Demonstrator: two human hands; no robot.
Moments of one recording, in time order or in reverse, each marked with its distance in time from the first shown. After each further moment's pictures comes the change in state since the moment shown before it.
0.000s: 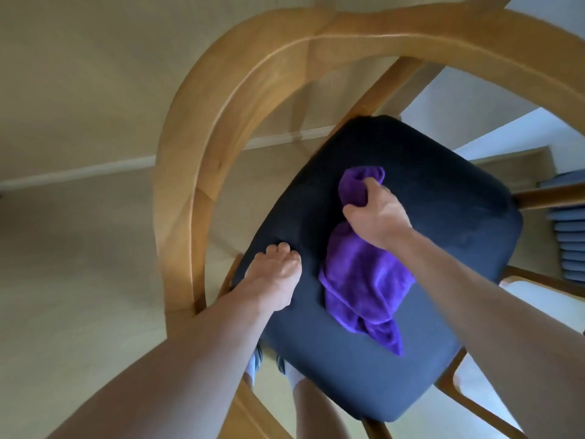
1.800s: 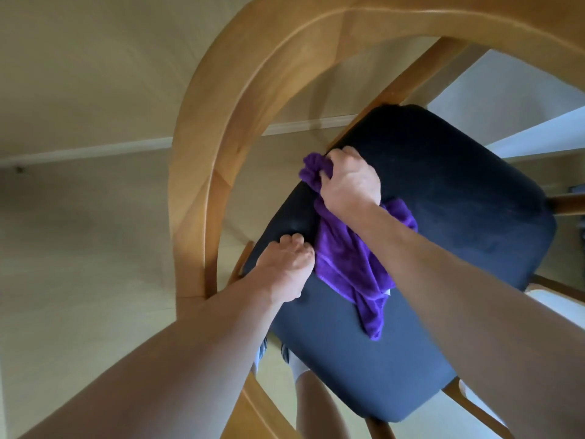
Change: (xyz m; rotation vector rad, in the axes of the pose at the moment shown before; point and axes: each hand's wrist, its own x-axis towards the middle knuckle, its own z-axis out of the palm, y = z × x) left_hand 0.003 -0.003 0.004 -0.007 0.045 0.041; right_hand 0.032 -0.065 0.045 -0.375 0.157 -0.284
